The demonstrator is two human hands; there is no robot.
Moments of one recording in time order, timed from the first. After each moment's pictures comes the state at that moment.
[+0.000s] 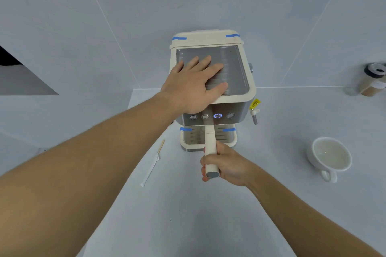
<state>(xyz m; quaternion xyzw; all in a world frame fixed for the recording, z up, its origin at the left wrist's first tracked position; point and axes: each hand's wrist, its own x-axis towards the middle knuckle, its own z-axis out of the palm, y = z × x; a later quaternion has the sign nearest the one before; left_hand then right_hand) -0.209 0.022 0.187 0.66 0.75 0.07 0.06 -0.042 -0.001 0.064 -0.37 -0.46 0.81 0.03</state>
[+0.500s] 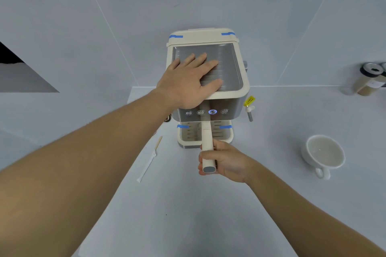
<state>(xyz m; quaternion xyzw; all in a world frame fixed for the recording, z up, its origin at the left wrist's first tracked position) -0.206 0.023 0.186 0.65 0.75 0.07 0.05 -0.028 0.001 0.068 -0.37 -0.44 0.82 0.02</state>
